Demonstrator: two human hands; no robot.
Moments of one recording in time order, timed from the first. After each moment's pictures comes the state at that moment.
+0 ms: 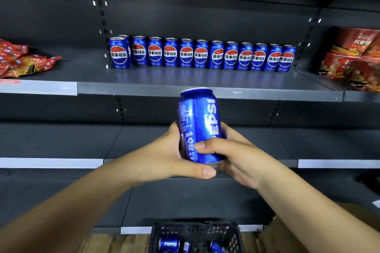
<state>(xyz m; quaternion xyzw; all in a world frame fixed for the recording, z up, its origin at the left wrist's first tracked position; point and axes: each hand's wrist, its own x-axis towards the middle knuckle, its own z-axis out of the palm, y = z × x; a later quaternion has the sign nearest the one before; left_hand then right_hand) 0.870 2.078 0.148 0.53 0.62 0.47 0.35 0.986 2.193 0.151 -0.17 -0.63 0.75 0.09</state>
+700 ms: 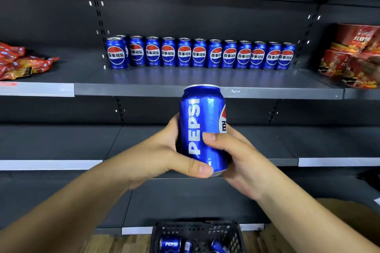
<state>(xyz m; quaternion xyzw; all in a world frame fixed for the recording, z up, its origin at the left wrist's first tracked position) 0.875 2.077 0.158 0.48 0.56 0.53 0.43 0.996 2.190 0.149 -0.10 -0.58 0.80 0.13</state>
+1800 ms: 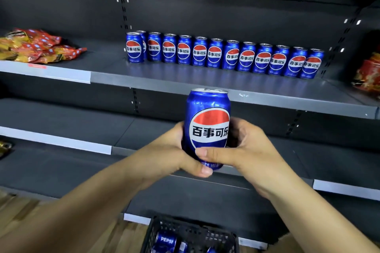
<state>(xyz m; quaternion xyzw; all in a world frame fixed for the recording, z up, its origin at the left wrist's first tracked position) 0.915 2.119 0.141 0.38 0.64 0.55 0.37 1.021 2.247 0.153 -0.12 -0.75 0.63 0.17</state>
